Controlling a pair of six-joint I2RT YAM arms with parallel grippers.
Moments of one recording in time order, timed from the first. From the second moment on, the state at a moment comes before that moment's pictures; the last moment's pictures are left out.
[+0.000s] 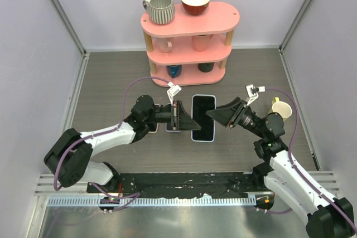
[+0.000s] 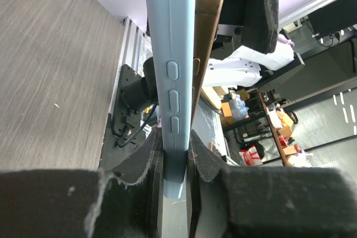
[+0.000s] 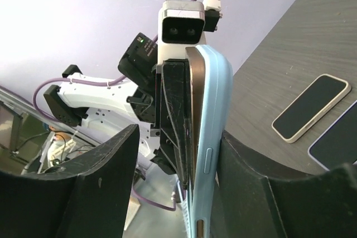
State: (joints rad) left arm -0.75 1.37 0.65 0.79 0.87 -0.99; right arm 0.37 0.67 0.33 0.68 -0.65 1.09
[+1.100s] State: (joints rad) left arm -0.76 1.36 0.63 0.79 0.92 -0.92; right arm 0.37 0.83 0.47 0.65 -0.64 1.15
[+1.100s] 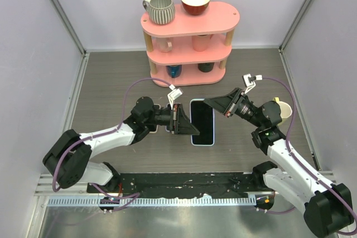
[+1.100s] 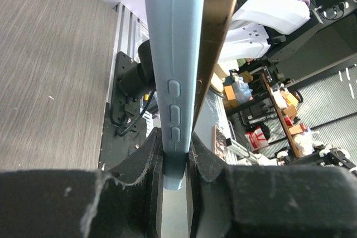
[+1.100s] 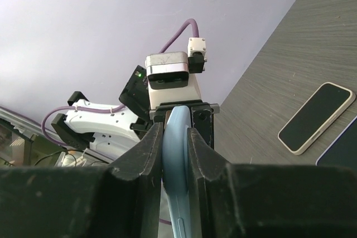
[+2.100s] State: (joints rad) left arm -0.78 1.24 0.63 0.51 0.75 -0.84; right arm 0.37 0.77 0.40 0.51 -0.82 1.01
